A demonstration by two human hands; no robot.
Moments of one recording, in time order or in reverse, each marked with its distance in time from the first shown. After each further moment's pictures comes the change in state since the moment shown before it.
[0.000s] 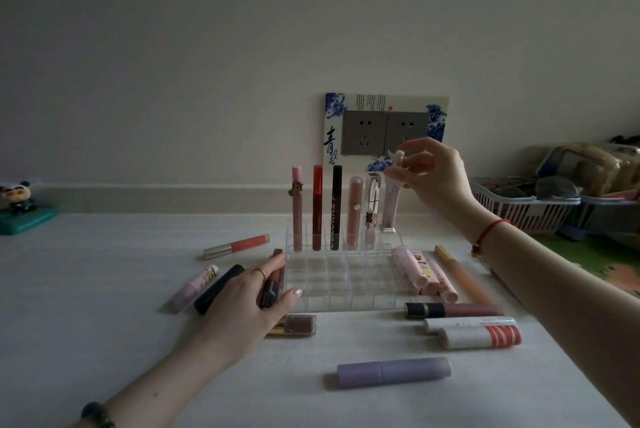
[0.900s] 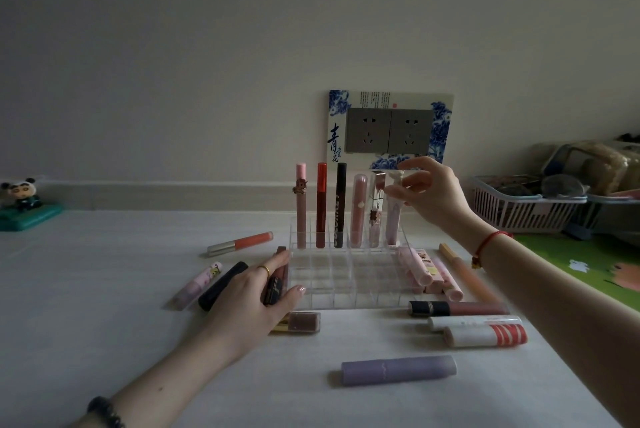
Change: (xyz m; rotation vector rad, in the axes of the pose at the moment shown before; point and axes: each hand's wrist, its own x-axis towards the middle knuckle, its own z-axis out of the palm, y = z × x) left_hand 0.002 -0.007 0.002 -0.007 0.022 0.032; right_hand -0.011 0.023 0.008 -0.008 -0.106 0.096
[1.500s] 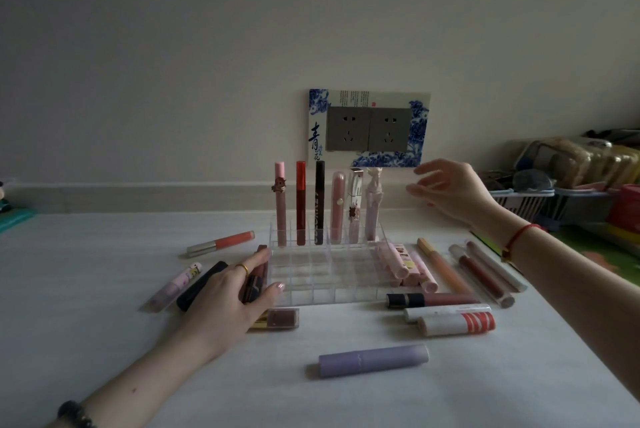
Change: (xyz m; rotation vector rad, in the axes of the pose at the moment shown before) left_hand 0.001 -0.004 0.002 0.005 -0.007 -0.008; right_hand -0.004 0.012 -0.055 -0.166 -0.033 0.111
